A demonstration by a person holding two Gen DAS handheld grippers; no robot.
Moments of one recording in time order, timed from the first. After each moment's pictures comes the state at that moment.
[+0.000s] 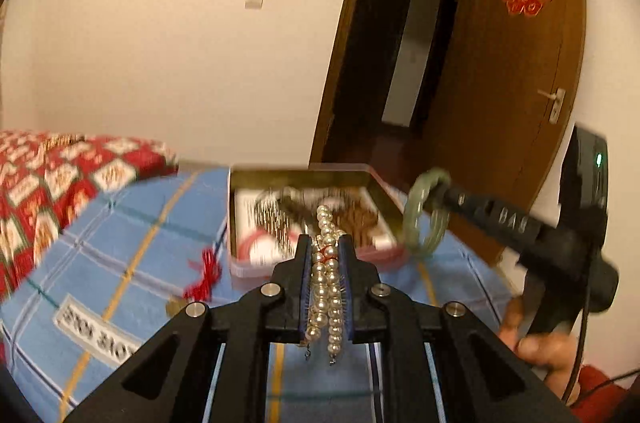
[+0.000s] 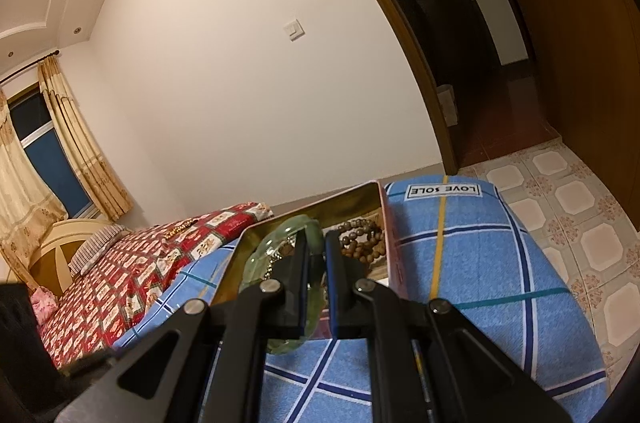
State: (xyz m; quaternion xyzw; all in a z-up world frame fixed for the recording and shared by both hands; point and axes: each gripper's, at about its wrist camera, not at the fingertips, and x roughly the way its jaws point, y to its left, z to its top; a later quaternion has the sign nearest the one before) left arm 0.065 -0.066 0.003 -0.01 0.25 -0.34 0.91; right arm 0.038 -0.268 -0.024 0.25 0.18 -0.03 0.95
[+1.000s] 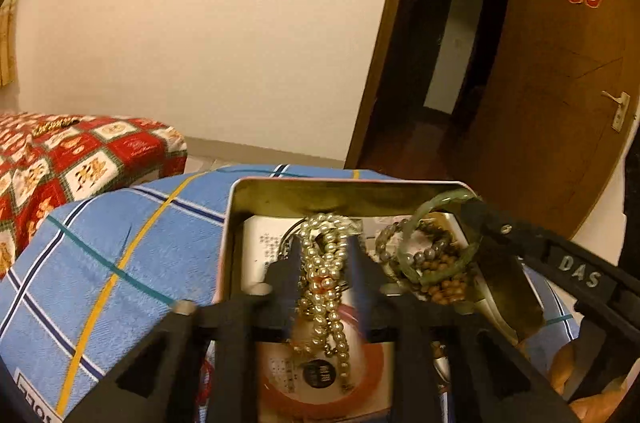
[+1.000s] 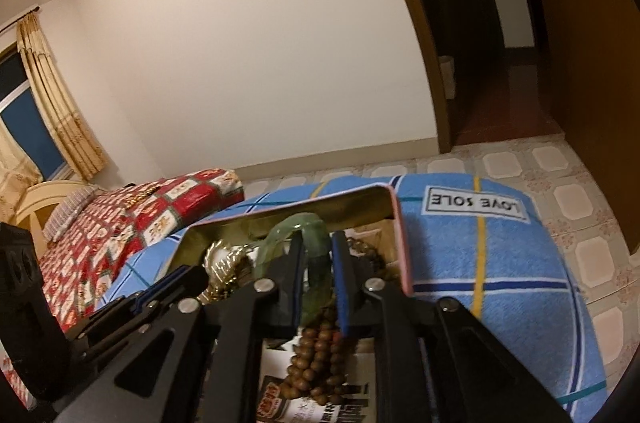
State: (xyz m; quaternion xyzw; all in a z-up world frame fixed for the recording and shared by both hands) left arm 0.183 -0.128 -0.047 -0.01 0.31 -0.27 0.91; right arm 0.134 -0.281 -0.045 0.20 0.27 -0.04 0.94
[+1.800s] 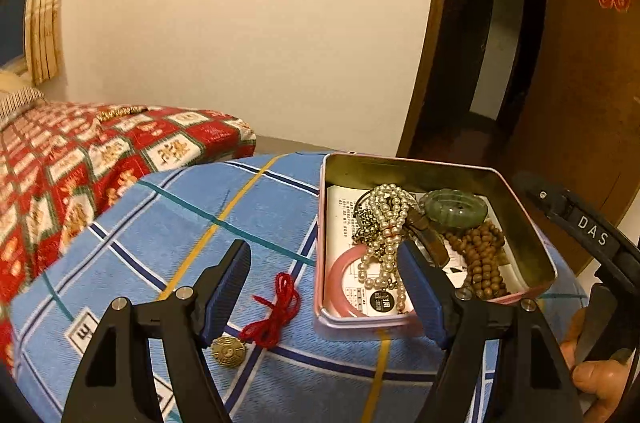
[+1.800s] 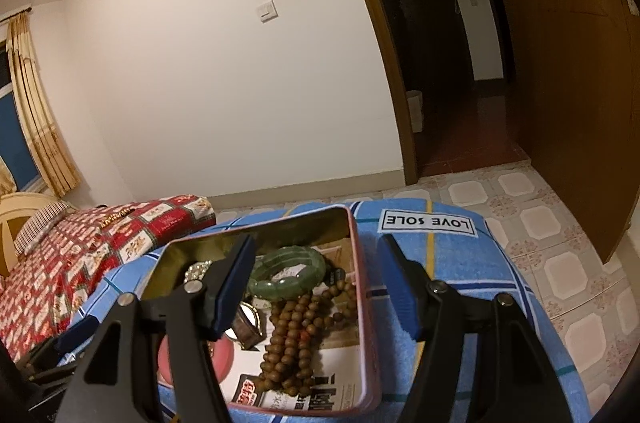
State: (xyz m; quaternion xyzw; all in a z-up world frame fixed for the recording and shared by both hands) left arm 0.137 -0.087 -0.035 0.01 0.30 -0.18 0.94; right arm 0.112 -0.274 -0.034 0.17 0.22 -0.11 0.95
